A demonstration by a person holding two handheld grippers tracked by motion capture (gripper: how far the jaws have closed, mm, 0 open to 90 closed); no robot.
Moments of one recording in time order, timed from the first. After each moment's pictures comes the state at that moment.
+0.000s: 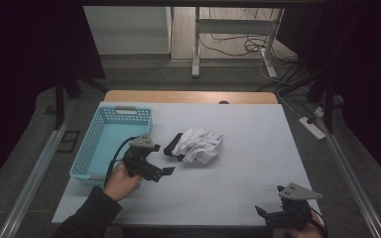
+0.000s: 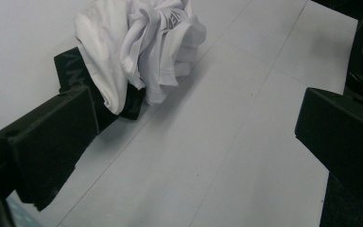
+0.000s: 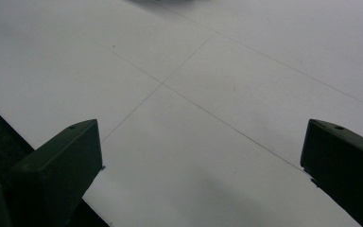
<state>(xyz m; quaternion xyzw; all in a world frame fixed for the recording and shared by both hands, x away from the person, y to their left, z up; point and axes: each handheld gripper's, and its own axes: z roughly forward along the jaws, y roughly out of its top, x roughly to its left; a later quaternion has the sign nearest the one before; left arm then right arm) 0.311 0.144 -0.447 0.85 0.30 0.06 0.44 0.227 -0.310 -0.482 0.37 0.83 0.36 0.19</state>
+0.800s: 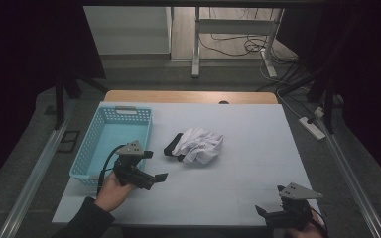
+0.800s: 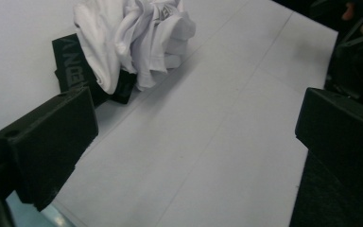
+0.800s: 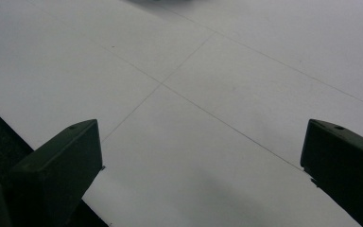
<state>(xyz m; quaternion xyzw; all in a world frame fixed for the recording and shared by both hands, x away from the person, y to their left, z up) 0.287 0.162 -0.452 0.82 0.32 0.04 0.47 0.227 -0.310 -0.482 0.38 0.83 0.36 0.19</state>
